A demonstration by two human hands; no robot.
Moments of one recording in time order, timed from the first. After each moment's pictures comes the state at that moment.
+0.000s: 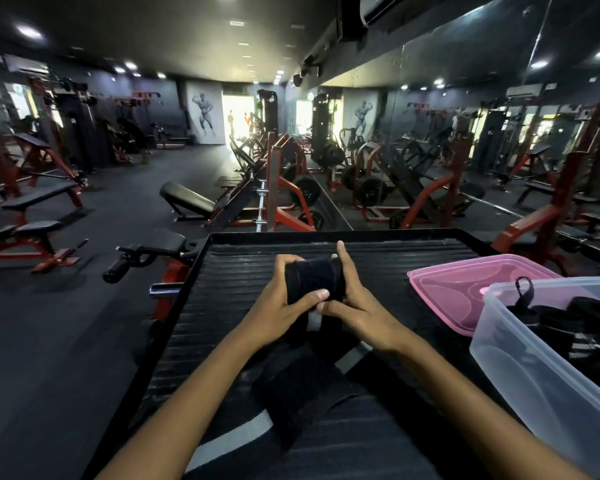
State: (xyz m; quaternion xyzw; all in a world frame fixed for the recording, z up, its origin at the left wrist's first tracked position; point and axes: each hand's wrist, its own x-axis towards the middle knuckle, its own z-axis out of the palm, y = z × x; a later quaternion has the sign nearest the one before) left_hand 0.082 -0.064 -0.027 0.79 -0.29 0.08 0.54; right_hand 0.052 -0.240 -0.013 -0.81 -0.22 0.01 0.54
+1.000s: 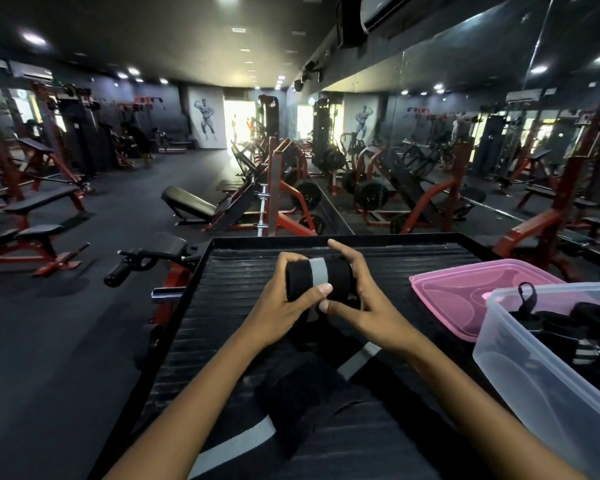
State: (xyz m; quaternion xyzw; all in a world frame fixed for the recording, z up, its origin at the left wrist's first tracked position) left_hand 0.076 -0.064 -0.015 0.76 -0.27 0.09 0.58; right_hand 0.048 -0.243 -0.003 -0.79 -0.27 -0.07 0.54
